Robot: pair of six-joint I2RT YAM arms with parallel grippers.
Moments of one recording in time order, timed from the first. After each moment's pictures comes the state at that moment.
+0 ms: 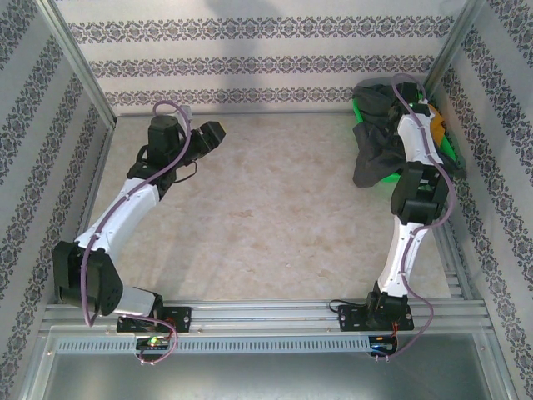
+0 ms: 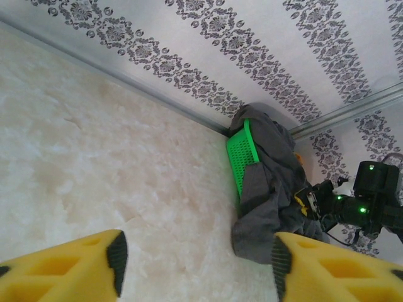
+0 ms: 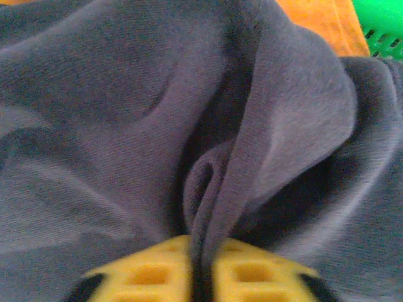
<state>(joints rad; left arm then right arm) -0.22 1.40 1.18 -0.12 0.32 -0.79 -0.18 2.22 2.05 -0.85 0.33 0.77</state>
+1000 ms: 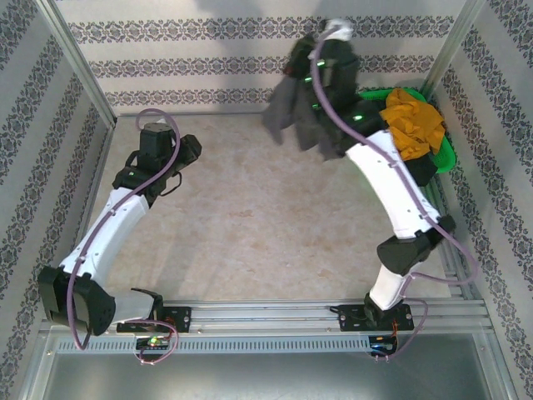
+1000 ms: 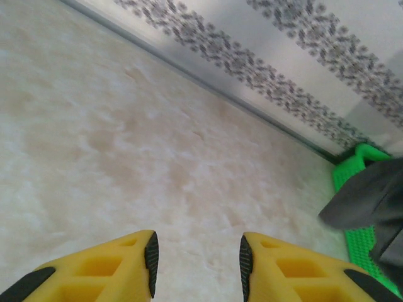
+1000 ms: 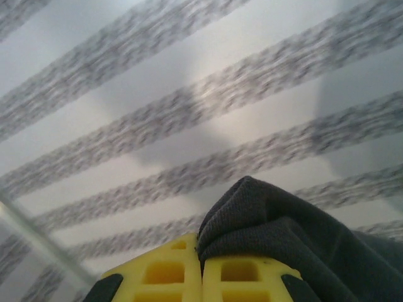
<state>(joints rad) -0.22 1.27 1.20 -0.46 -0.05 -0.70 0.58 1.79 2.19 -0.43 0.34 0.49</state>
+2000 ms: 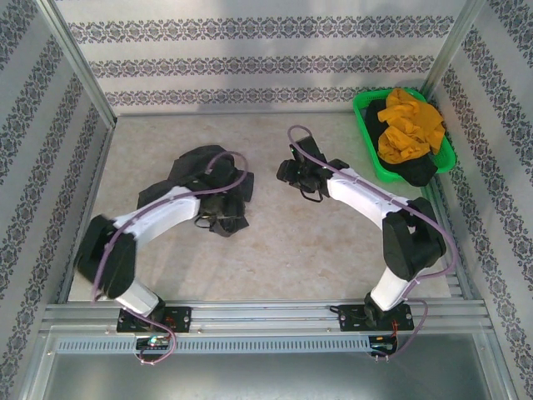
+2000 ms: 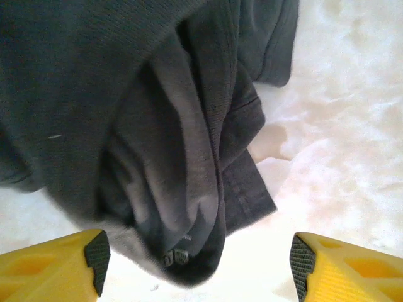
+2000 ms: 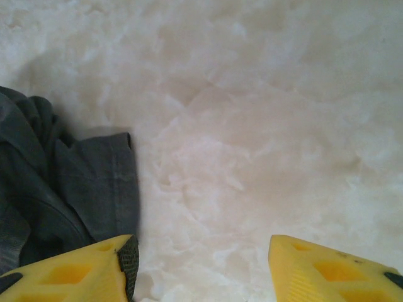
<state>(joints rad) -0.56 1.62 1.12 -0.72 -0.10 -0.60 0.50 1.69 1.23 -0.44 0.02 0.84</state>
